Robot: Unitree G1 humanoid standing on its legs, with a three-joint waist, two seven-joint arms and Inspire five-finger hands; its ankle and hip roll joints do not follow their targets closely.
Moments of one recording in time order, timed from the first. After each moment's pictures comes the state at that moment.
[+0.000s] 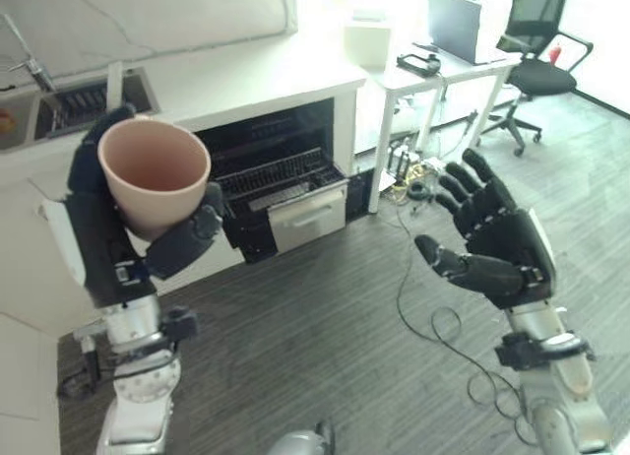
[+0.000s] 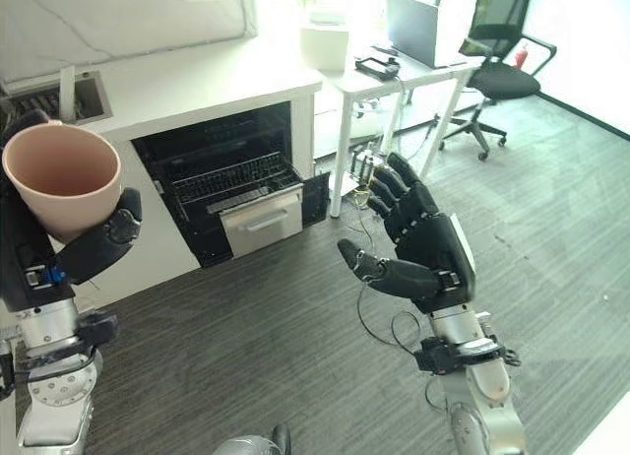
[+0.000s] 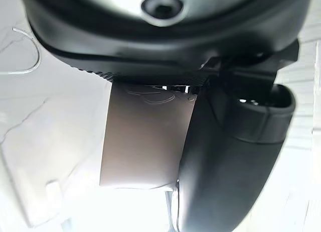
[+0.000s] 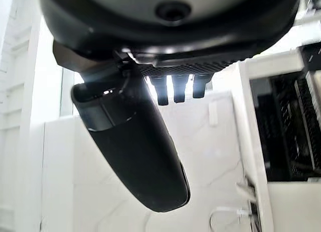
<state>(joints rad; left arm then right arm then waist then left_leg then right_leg) 0.01 0.42 0.16 -0.24 0.08 -0.51 0.44 0.10 -0.36 -0.03 -0.40 0.63 -0.19 0.23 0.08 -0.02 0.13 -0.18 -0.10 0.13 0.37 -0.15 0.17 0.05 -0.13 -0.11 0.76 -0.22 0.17</state>
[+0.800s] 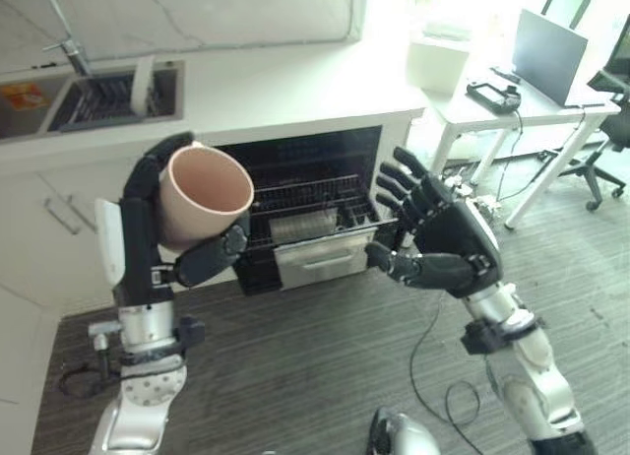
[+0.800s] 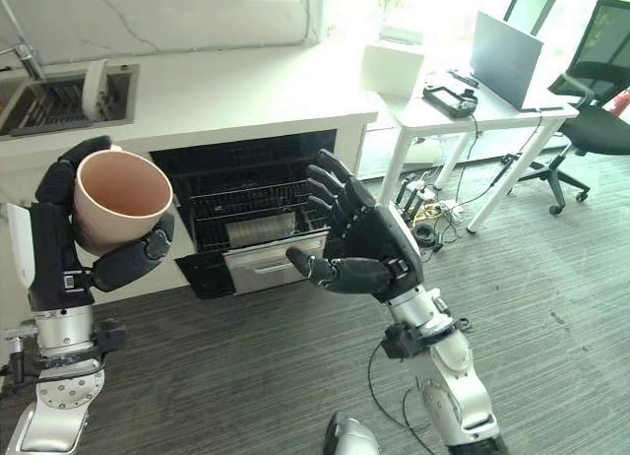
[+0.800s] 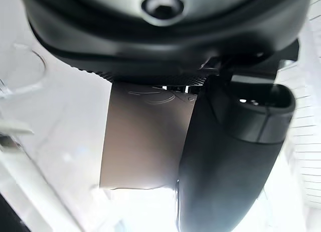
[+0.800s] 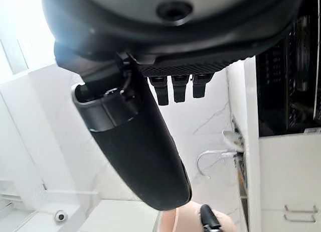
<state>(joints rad) 0.13 0.49 0.13 -0.26 0.21 -0.46 0.44 -0.03 -0.44 0.13 -0.29 0.67 -0.17 0.31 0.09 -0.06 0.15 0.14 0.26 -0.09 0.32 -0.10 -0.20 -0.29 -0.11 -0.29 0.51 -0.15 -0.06</state>
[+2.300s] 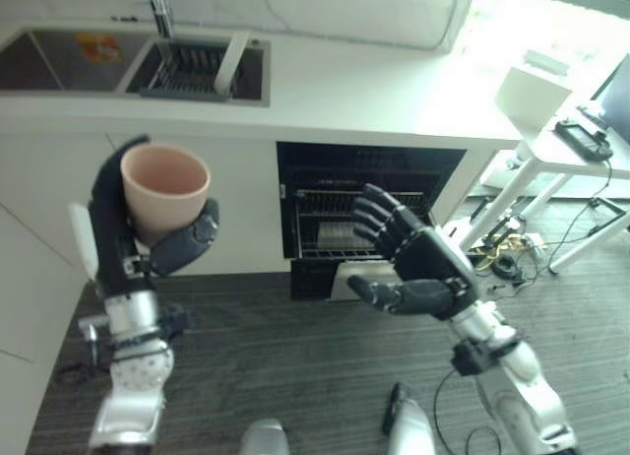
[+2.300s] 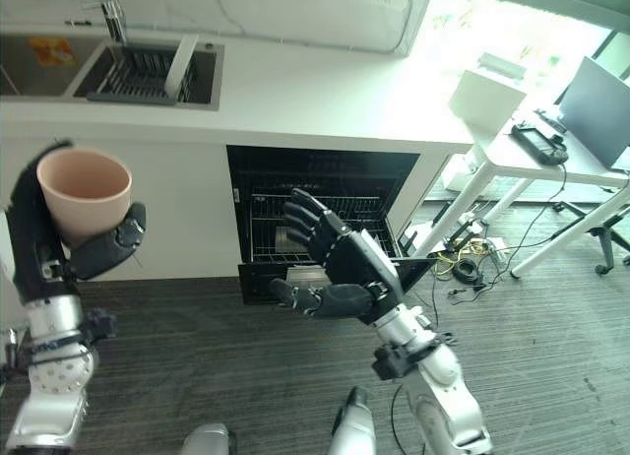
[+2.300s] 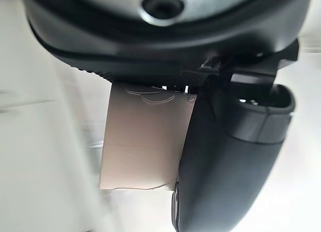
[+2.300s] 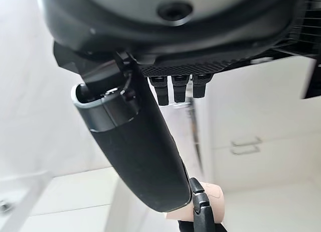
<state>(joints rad) 0.10 0.43 0.12 -0.09 0.00 -0.44 0.40 0.08 -0.37 0.16 -0.29 0.63 -0.06 0.39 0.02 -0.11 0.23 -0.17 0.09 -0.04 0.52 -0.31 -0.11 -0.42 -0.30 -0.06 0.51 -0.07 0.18</state>
